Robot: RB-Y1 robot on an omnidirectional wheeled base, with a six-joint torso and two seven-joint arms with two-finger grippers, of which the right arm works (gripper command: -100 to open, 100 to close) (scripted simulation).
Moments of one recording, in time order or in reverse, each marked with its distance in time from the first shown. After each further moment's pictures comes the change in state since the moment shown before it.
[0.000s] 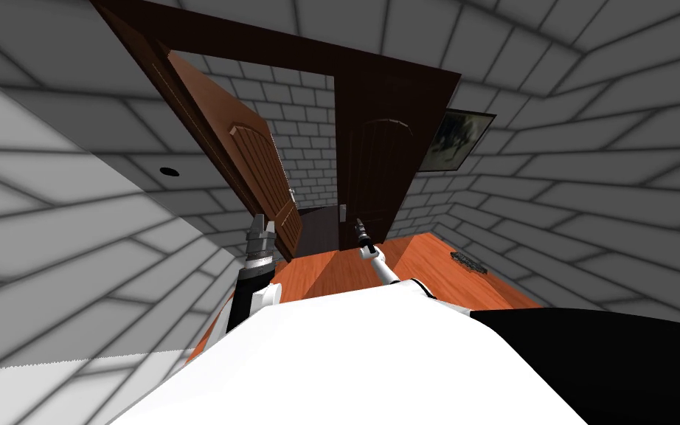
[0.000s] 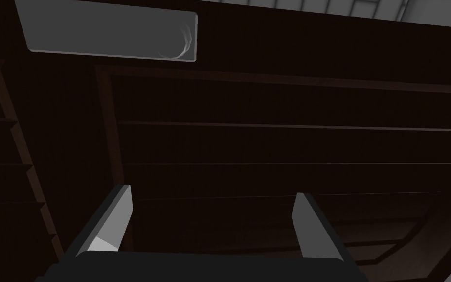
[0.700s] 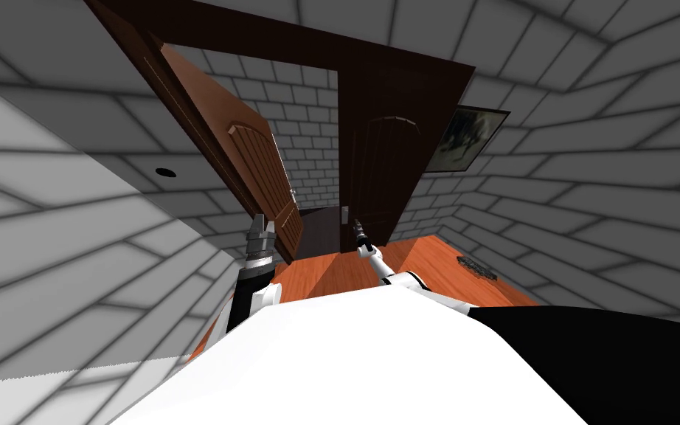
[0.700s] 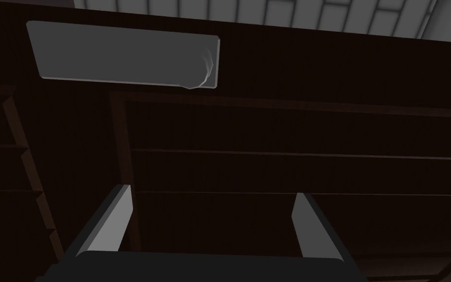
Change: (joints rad) arm -0.087 0.009 -0.008 0.146 -0.018 -0.009 0.016
